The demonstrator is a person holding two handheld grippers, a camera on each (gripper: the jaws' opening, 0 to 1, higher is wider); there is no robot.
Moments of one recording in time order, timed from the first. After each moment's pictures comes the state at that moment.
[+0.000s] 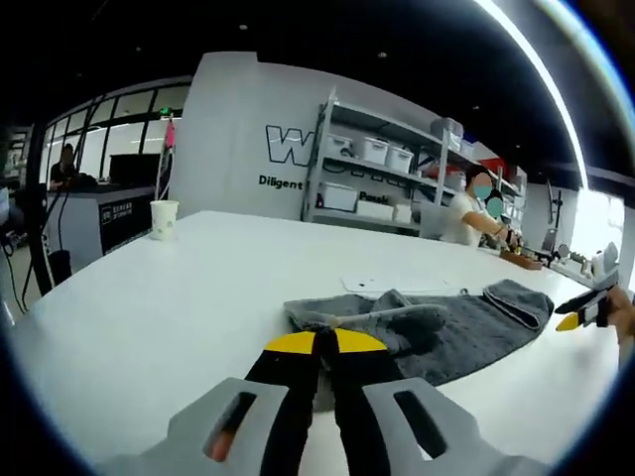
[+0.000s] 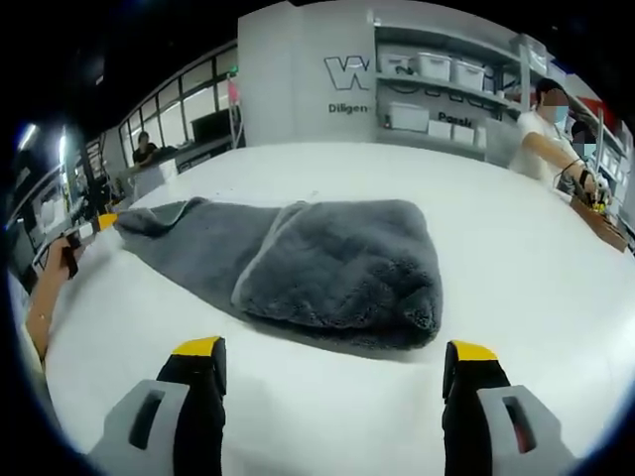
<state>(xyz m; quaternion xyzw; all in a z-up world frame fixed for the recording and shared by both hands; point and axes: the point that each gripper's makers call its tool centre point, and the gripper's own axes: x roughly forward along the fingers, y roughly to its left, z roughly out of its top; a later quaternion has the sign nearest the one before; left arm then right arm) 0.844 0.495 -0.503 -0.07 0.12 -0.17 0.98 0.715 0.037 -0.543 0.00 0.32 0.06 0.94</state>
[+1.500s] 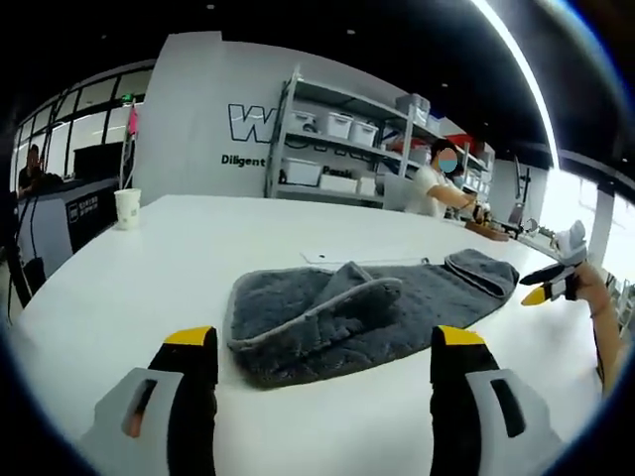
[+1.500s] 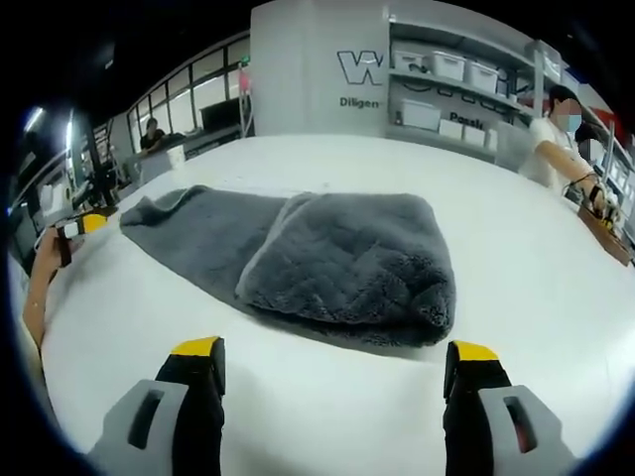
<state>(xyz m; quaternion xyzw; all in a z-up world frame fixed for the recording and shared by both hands) 0.813 0.465 -0.510 -0.04 0.17 -0.27 0.95 0.716 0.044 -0.550 -0.02 0.34 0.08 0.94</state>
